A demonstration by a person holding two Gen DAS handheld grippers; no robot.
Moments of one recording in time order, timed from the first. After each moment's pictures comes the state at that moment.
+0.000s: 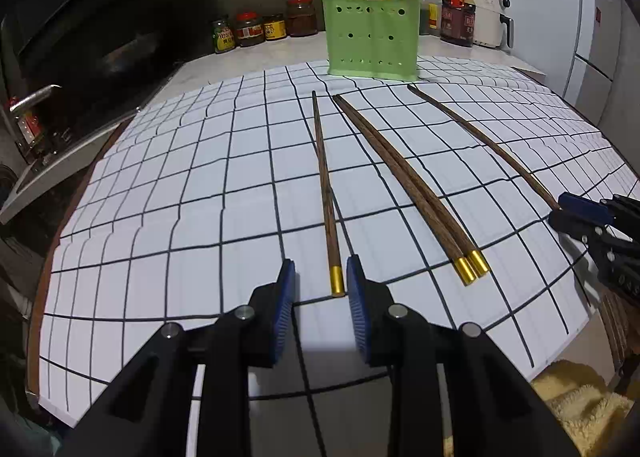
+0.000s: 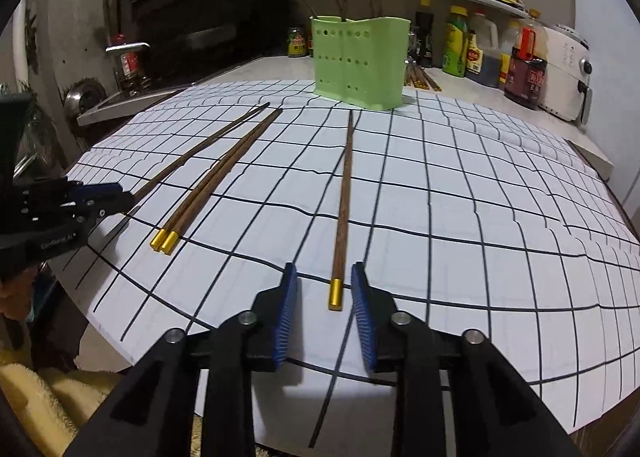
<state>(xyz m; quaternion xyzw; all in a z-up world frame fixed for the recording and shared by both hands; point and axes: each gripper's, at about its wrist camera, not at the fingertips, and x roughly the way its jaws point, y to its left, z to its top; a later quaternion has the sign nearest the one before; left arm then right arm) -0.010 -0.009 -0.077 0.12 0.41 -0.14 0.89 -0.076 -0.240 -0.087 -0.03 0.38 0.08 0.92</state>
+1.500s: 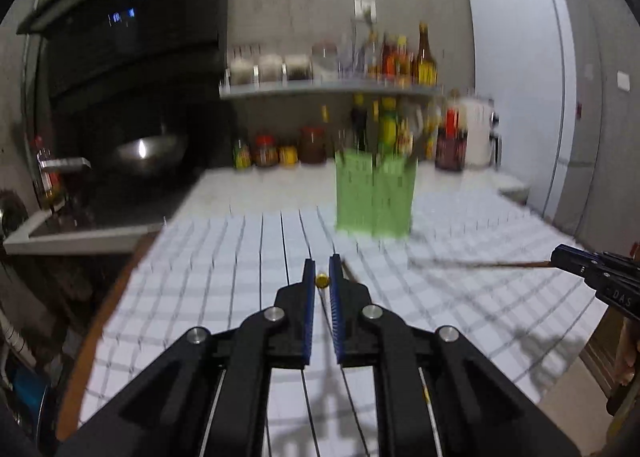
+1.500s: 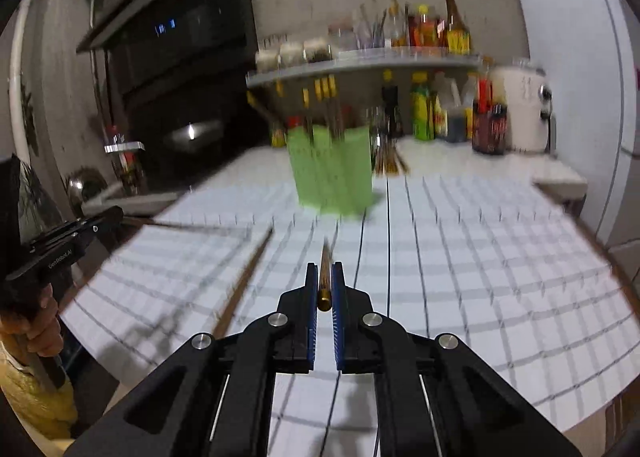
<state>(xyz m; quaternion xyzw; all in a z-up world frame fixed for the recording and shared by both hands) -0.030 0.008 0.040 0.05 0.20 -0.15 0.97 -0.094 -0.266 0.025 0.05 0.23 0.06 0.97</state>
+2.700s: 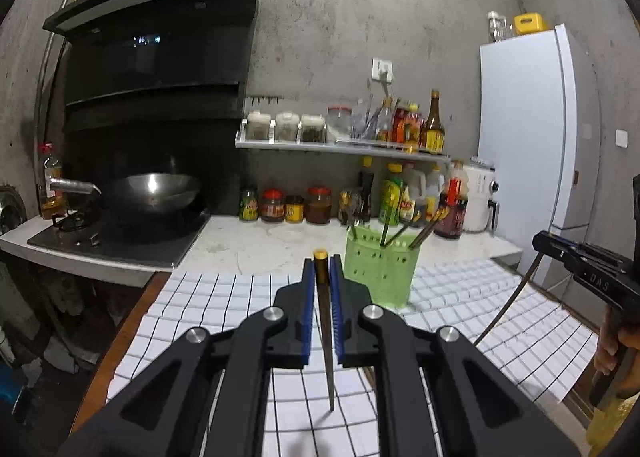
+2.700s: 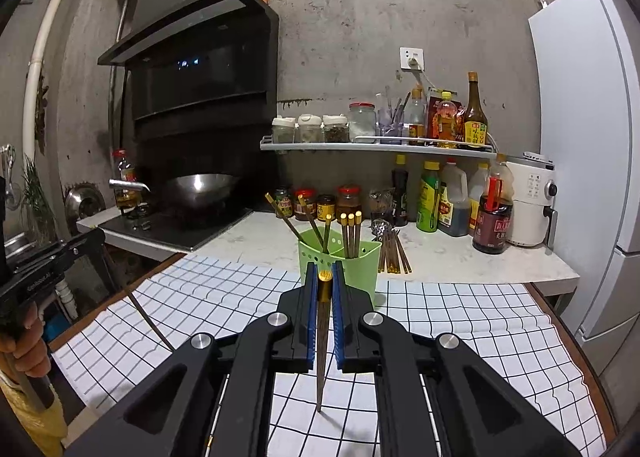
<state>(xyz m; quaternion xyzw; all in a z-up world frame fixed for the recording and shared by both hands) -0.028 0.034 0.082 -0.01 0.16 -0.16 0.97 -0.062 -0.239 0.087 -0.01 0.16 0.06 0.98</state>
